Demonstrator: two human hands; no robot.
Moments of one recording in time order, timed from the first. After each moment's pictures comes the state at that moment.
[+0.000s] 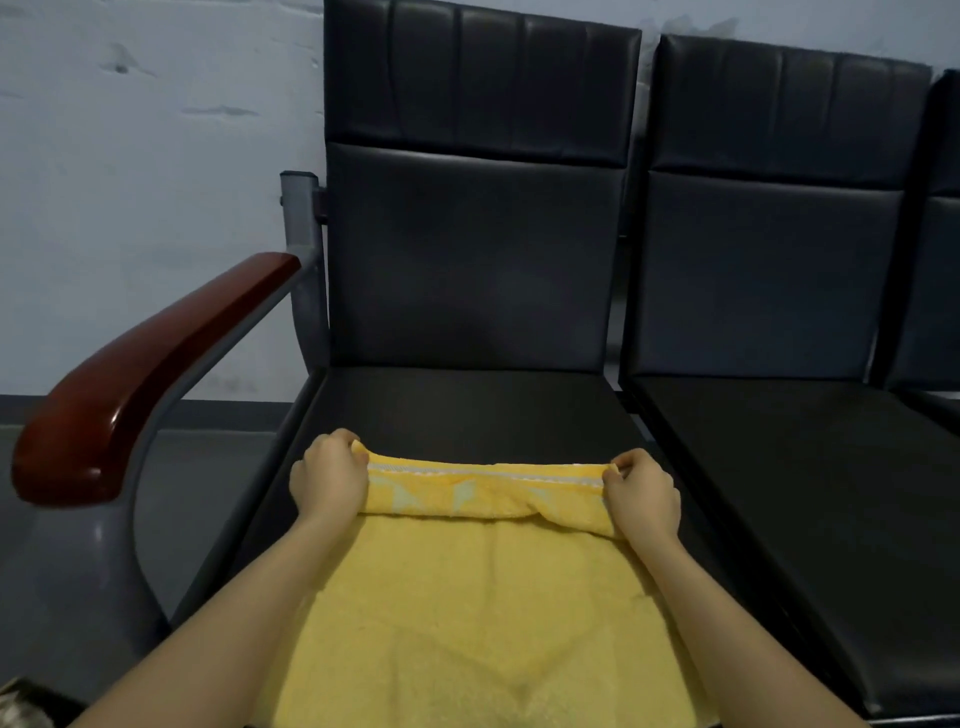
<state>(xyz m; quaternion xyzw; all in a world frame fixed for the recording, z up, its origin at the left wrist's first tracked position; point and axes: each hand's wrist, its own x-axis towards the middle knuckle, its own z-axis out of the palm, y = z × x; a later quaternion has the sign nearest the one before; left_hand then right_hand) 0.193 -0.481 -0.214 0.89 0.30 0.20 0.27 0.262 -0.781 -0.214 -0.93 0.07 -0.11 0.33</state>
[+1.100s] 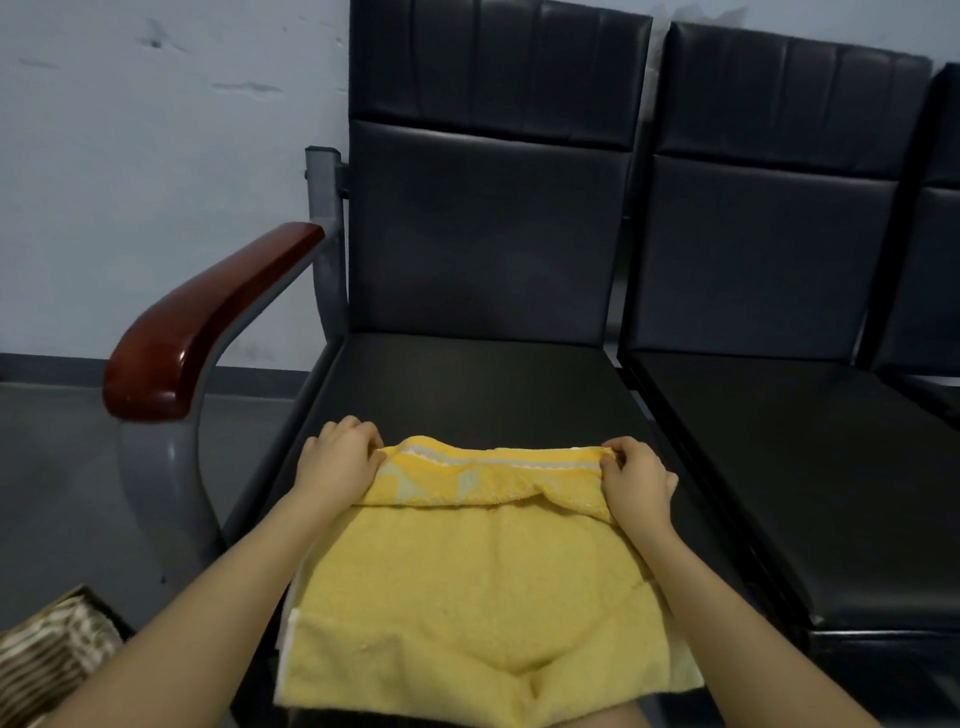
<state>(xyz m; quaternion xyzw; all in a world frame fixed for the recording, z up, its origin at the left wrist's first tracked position) 0.133 -0.480 -0.217 0.97 0.15 0.11 0.15 0.215 -0.792 -0.229 -0.93 0.00 -0.12 0.34</state>
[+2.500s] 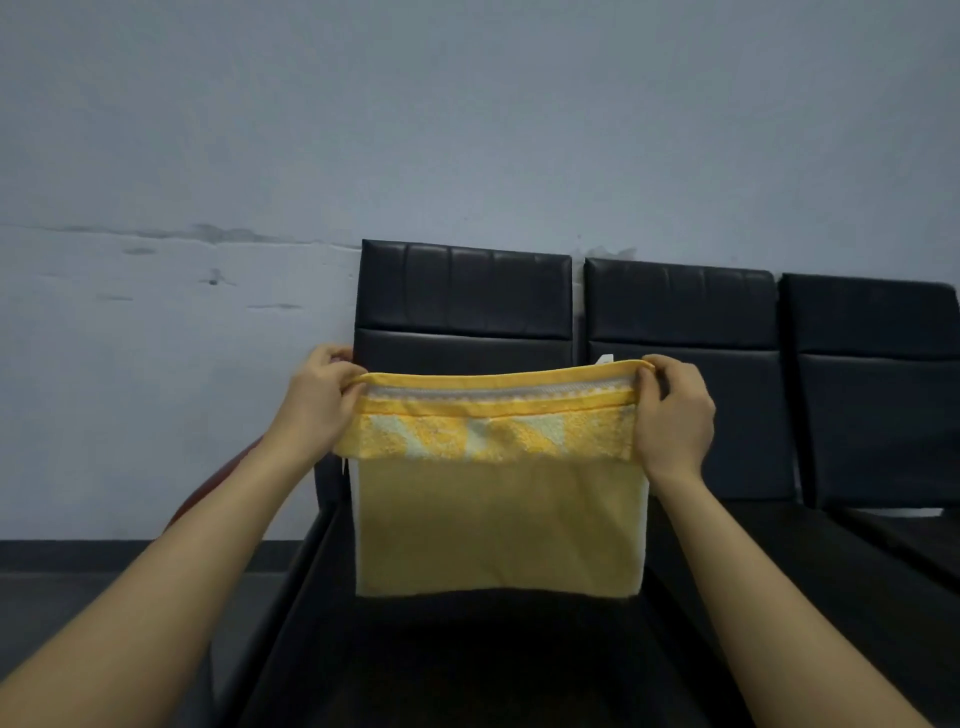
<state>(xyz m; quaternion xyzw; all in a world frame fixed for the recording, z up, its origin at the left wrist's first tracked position) 0.108 -0.485 0.028 0.87 0.02 0.44 0.21 0.188 -0.804 0.019 -0.74 -0.08 -0.48 0.47</state>
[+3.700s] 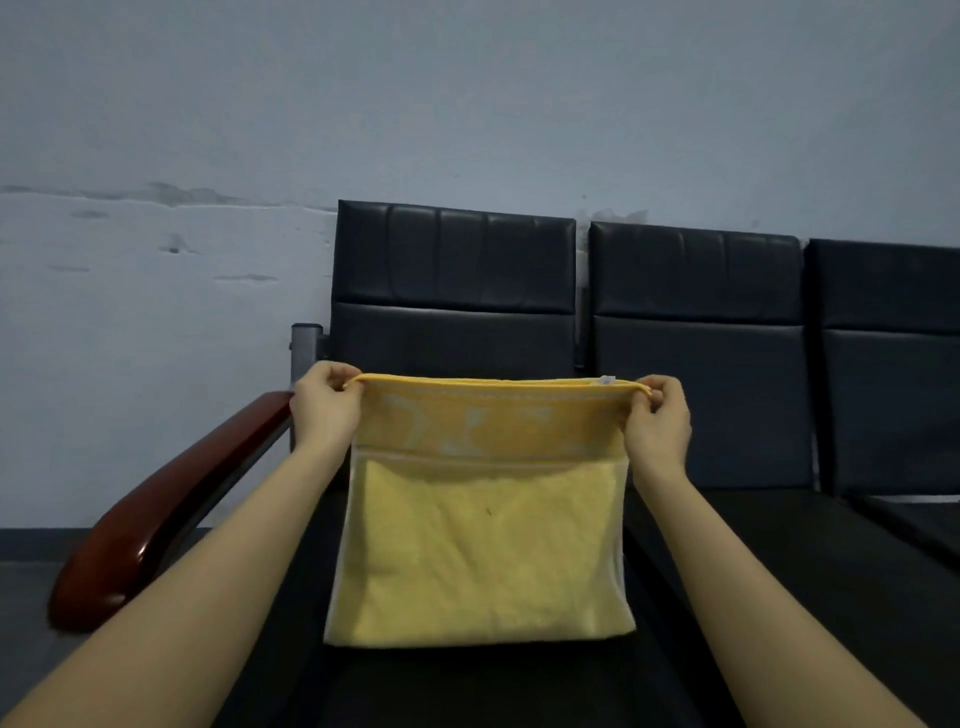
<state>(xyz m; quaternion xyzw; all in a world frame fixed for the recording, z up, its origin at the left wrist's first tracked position) 0.203 -0.503 -0.008 0.72 0.18 0.42 0.52 0.268 -0.794 -0.017 -0.71 -0.02 -0.31 0.63</state>
